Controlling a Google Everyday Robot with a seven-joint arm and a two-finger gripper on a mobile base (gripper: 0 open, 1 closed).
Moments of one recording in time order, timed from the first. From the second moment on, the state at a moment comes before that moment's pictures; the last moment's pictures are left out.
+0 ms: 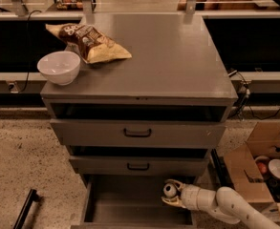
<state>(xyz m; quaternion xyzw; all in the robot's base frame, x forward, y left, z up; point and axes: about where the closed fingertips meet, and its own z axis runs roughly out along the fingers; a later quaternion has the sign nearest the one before) 0.499 -0.141 0.312 -0.55 0.65 0.21 0.48</state>
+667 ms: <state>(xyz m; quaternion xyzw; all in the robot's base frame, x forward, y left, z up) 0.513 -0.121 0.276 -0.56 0.66 0.24 0.45</state>
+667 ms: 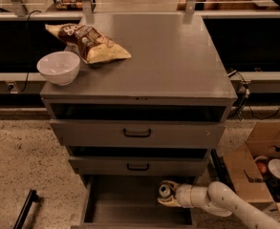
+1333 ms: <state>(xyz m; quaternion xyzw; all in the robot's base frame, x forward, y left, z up) 0.493 -0.104 0.259 -0.56 0.64 0.28 0.45</state>
